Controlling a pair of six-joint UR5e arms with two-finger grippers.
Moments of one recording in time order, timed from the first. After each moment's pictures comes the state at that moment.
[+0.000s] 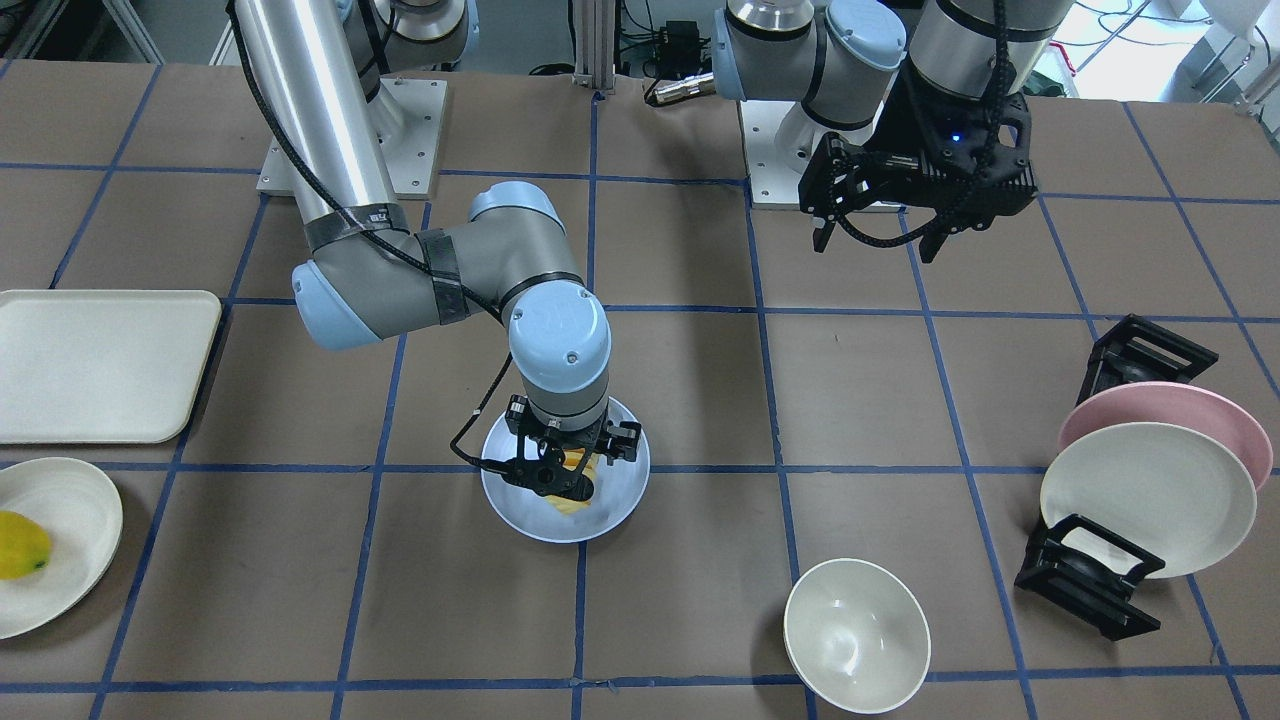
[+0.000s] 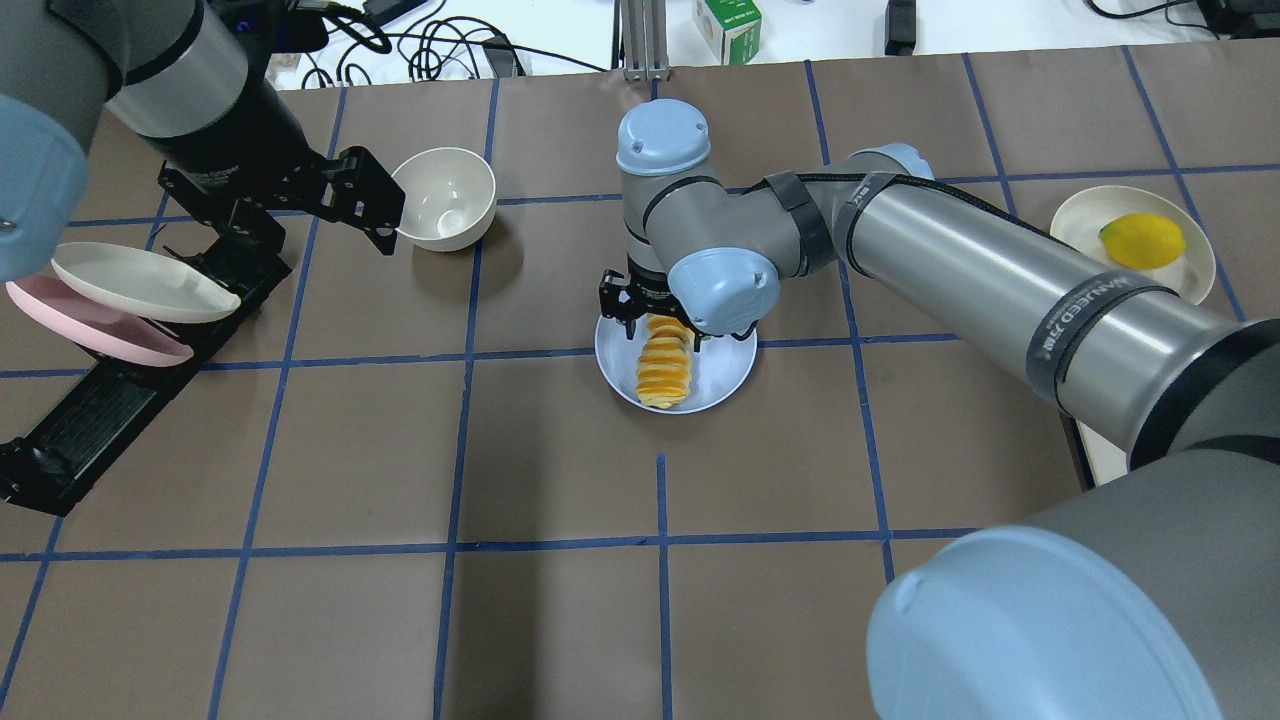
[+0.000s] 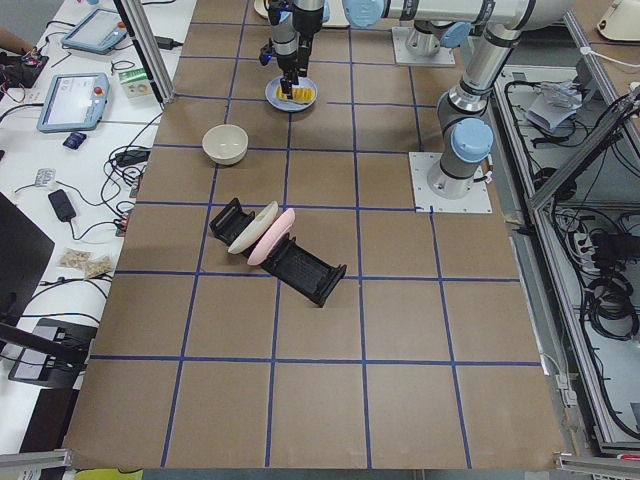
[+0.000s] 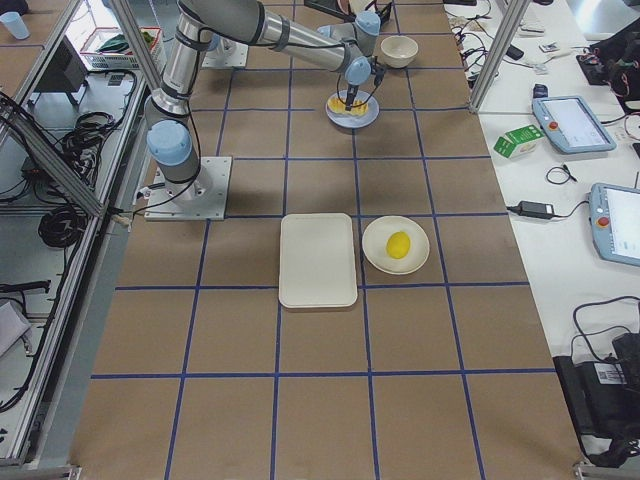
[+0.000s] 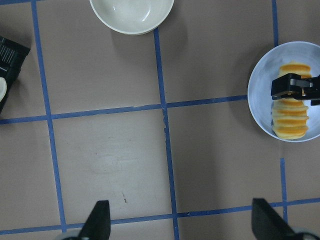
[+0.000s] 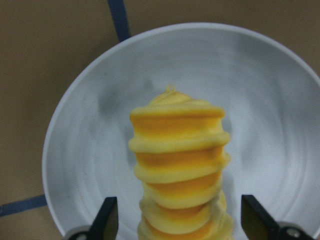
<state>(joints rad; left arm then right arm) -1.56 -1.52 -1.60 -1.53 1.55 0.10 1.93 -1.01 1.56 -2.05 -1.52 0.61</state>
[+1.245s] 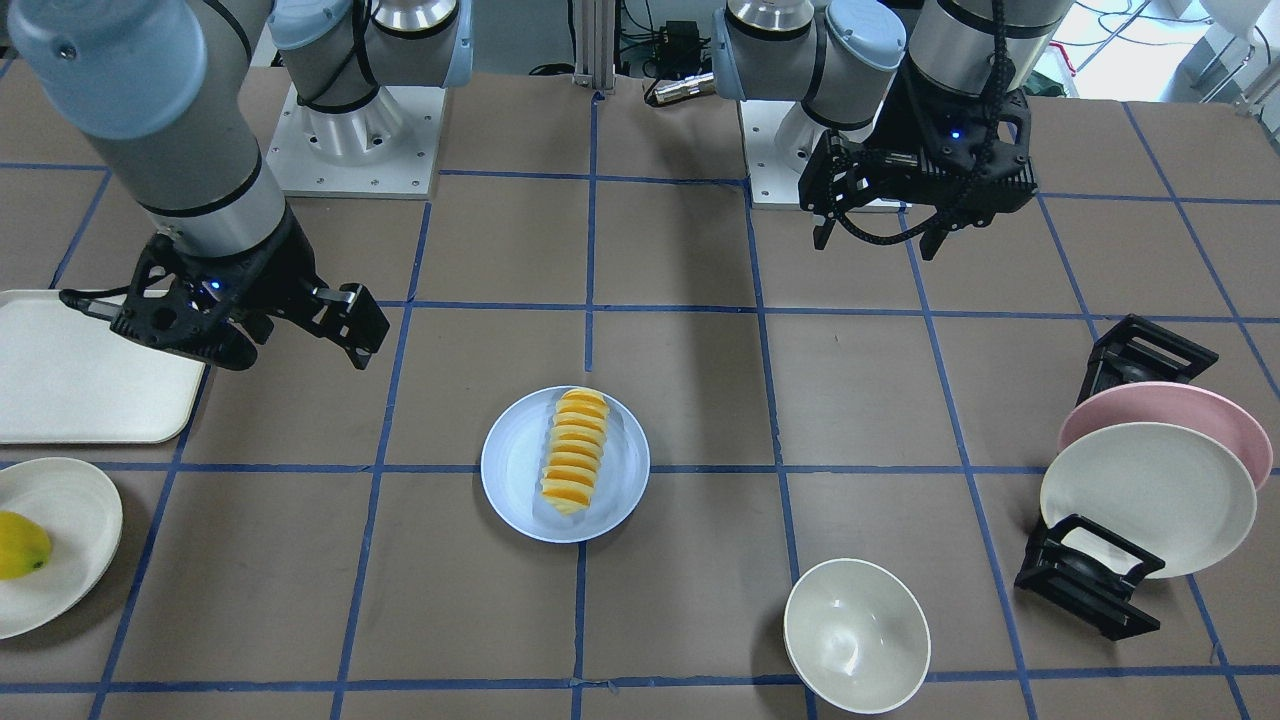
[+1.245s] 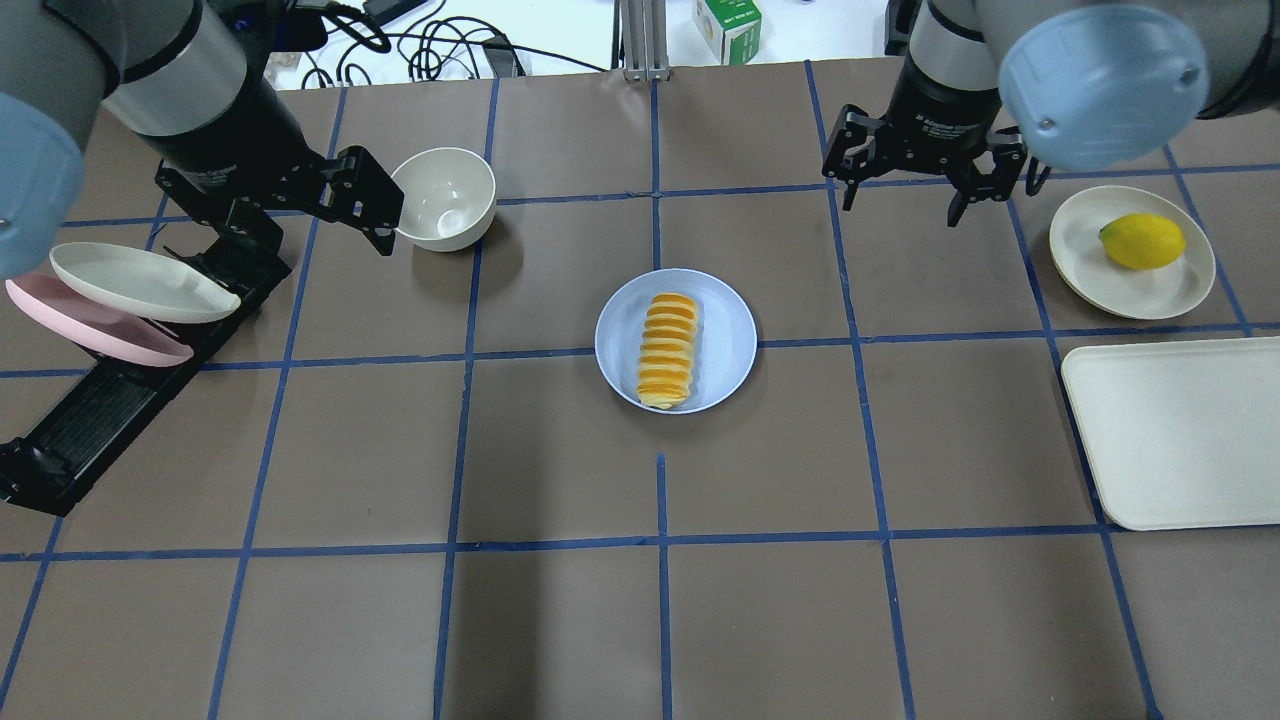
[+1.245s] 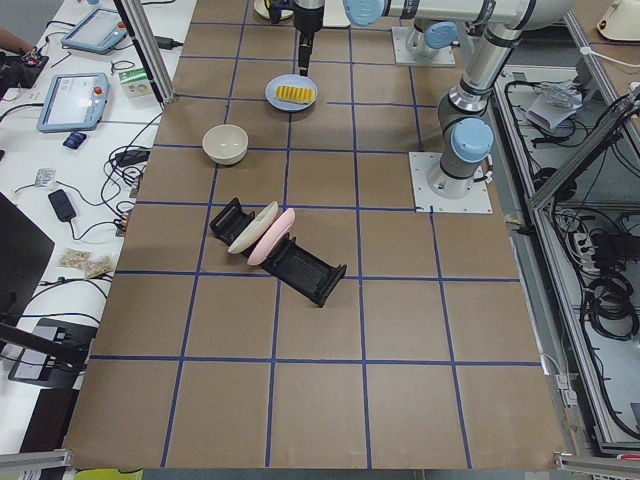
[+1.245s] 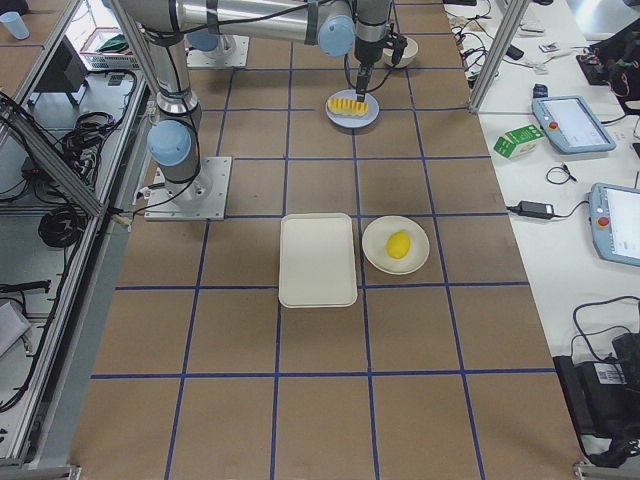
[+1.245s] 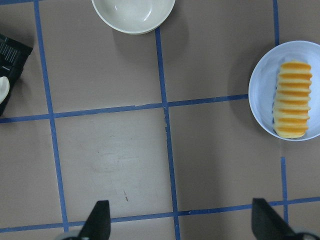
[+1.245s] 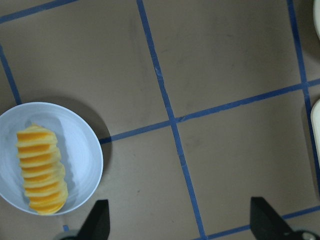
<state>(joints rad) -1.56 -1.52 -1.59 -1.54 1.56 0.10 1.59 -1.44 1.54 -1.67 -1.58 0.28</state>
